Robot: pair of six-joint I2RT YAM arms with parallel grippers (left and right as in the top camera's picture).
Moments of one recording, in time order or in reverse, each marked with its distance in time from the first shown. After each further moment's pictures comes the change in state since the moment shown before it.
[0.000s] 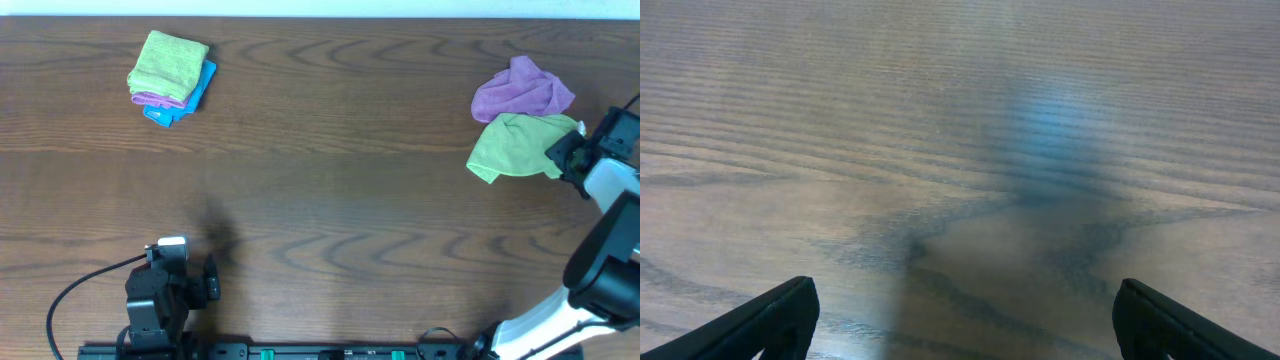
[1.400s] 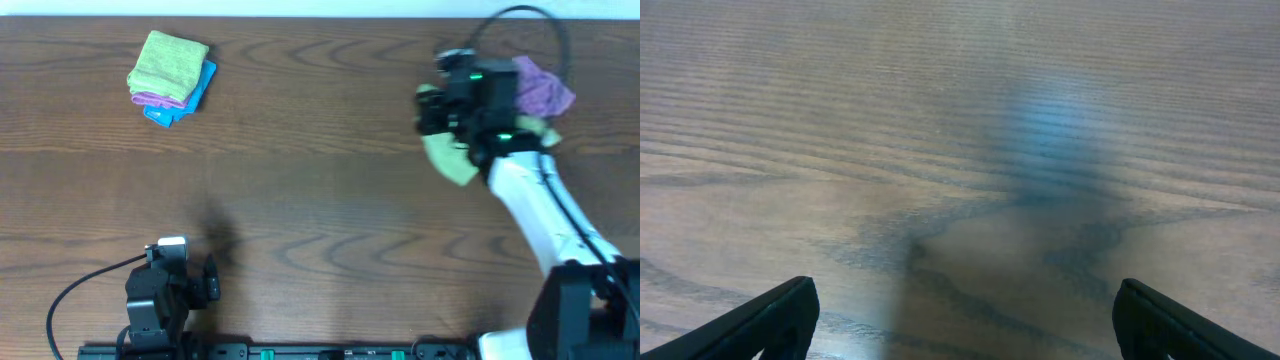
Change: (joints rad) left arm 0.000 0.000 0.000 0.000 0.000 0.000; right arm 0.682 -0.289 0.000 -0.009 -0.341 -0.267
